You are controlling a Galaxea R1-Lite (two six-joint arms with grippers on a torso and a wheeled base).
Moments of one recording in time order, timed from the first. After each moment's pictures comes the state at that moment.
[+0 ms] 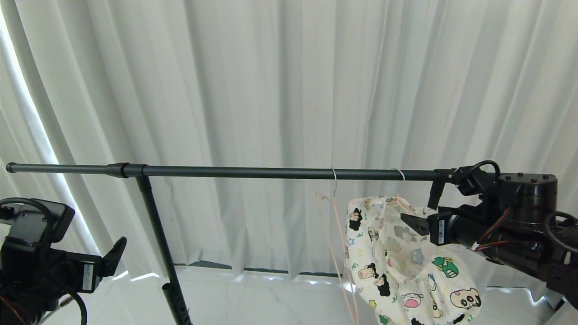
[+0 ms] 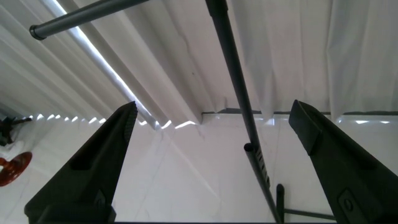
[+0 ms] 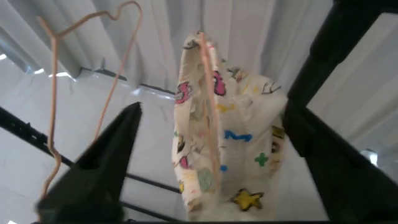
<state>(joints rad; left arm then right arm) 0.01 1.24 -0.16 -0.81 0.24 0.38 0.42 1.64 -0.54 -0.73 -0.02 0.14</state>
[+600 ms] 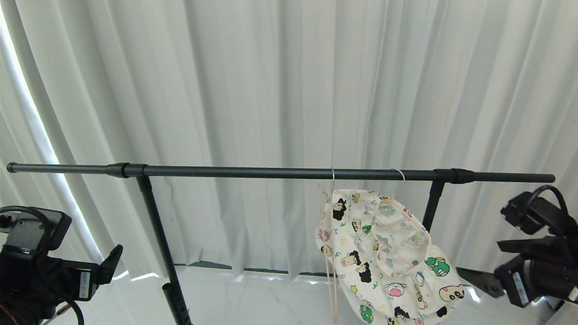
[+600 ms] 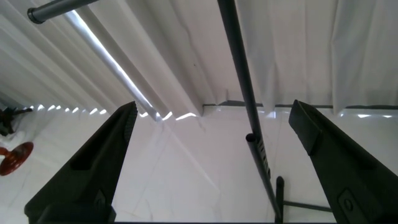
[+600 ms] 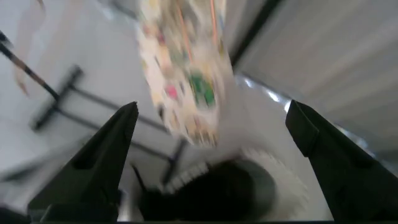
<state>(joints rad) 0.03 1.24 -0.12 -0.81 0.24 0.37 0.39 1.22 -0.54 -0.03 -0.07 -0.11</state>
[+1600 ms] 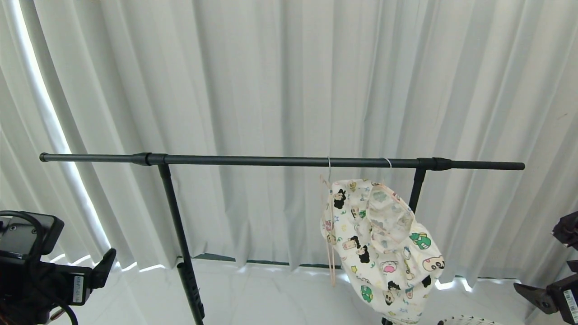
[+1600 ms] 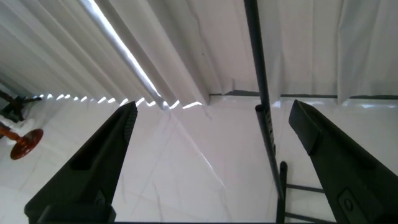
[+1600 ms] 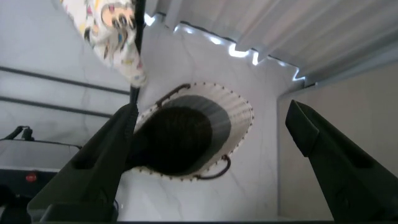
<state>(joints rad) 0.06 1.22 -0.11 -0.81 0.24 0.36 0.16 1.10 -0.47 0.05 -0.16 -0.19</state>
